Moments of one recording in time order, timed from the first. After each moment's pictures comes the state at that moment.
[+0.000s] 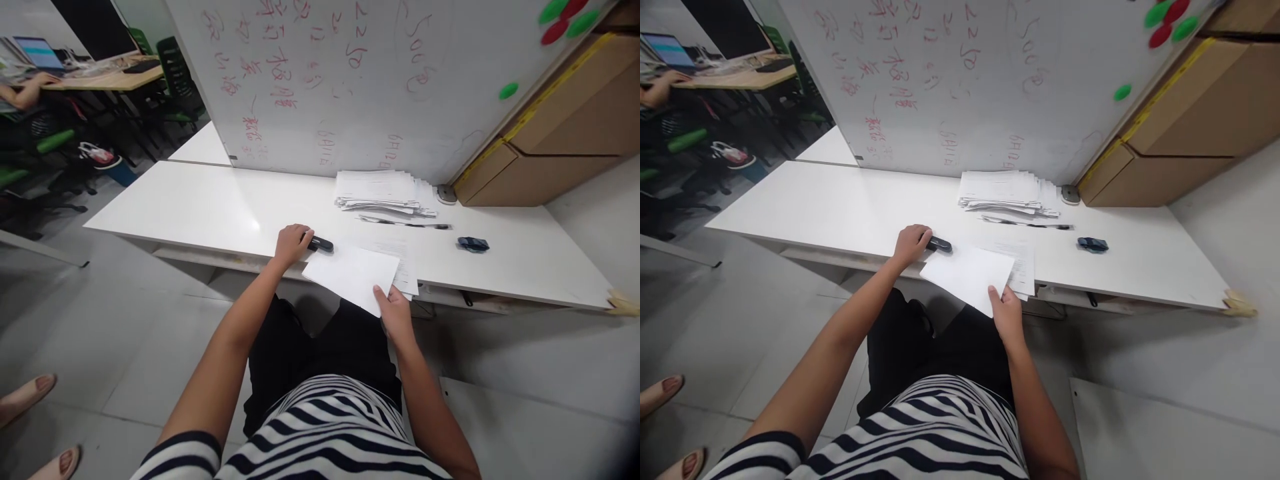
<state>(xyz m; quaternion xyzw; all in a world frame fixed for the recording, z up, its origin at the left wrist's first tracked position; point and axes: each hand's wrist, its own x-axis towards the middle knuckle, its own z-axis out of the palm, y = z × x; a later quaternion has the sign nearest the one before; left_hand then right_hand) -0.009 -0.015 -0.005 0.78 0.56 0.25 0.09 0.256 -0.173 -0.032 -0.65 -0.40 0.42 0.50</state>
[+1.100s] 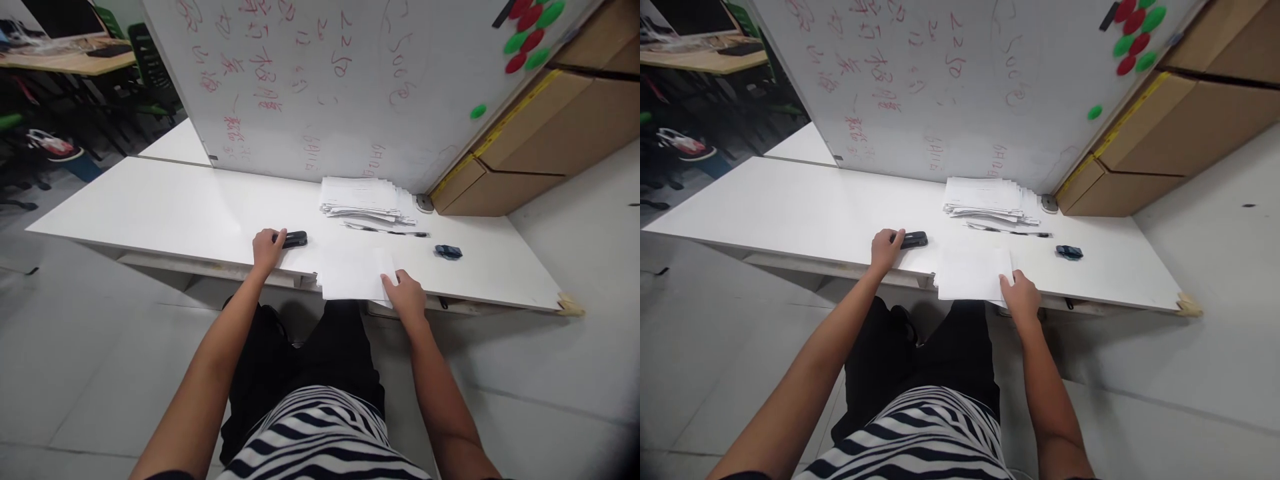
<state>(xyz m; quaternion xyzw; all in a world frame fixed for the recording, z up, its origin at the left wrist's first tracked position) -0.020 -0.001 -0.019 0.63 0.69 0.34 0.09 0.329 -0.112 -0.005 -0.83 -0.53 0.10 0.15</state>
